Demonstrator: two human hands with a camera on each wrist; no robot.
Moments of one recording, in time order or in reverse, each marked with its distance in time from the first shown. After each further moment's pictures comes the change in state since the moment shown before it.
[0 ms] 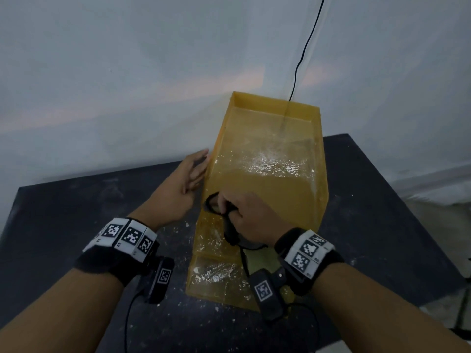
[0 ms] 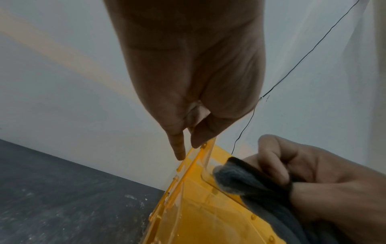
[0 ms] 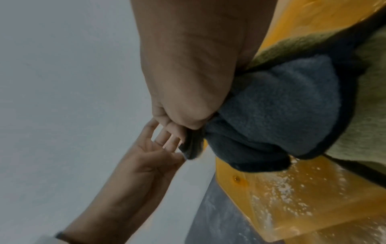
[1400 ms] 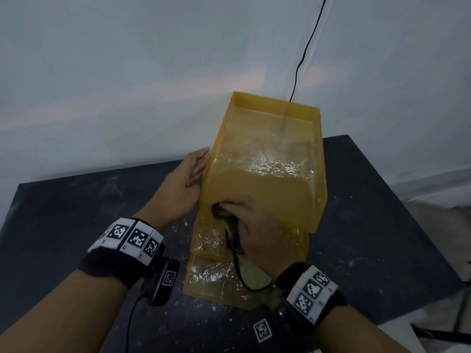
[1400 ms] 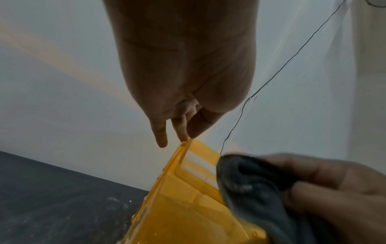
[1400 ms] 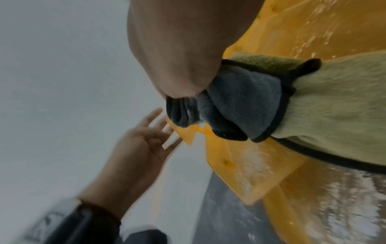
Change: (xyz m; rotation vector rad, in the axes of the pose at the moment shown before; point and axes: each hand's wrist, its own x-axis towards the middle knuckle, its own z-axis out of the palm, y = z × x) left_hand -0.001 0.013 0.011 0.026 0.139 -0.003; right_hand -0.038 -0.002 0.027 -0.080 0.332 -0.019
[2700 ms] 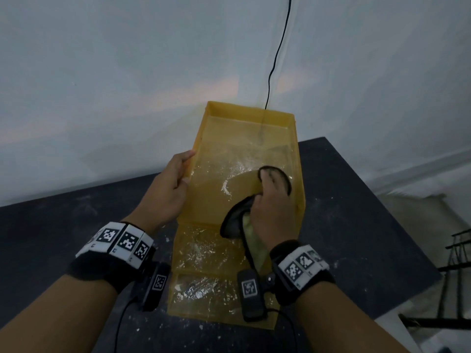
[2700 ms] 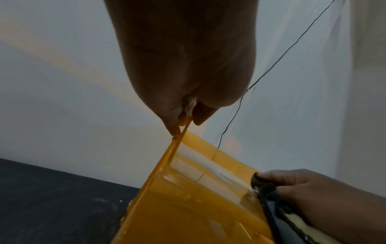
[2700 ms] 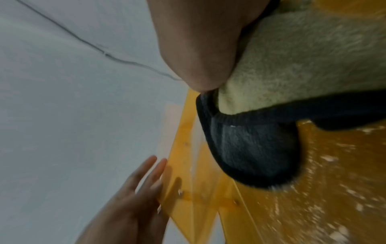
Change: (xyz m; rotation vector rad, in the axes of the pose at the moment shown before) left_hand 0.033 0.008 0.013 0.118 0.071 0.059; right_hand 0.035 0.034 -0.048 -0.168 0.191 0.546
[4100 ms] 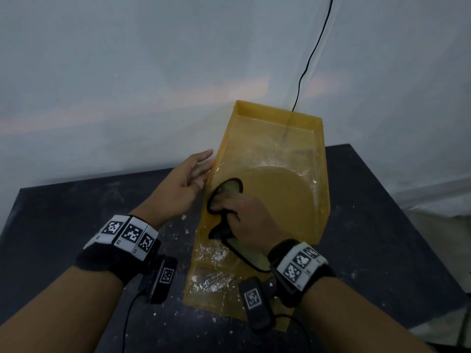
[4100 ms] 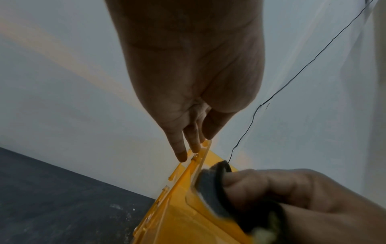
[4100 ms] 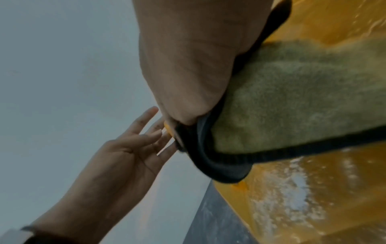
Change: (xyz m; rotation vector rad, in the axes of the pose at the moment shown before) left_hand -0.019 -0.005 -0.026 -0.225 -0.084 -0.068; right_hand -0.010 -0.037 0.043 0.118 -0.375 -0.637
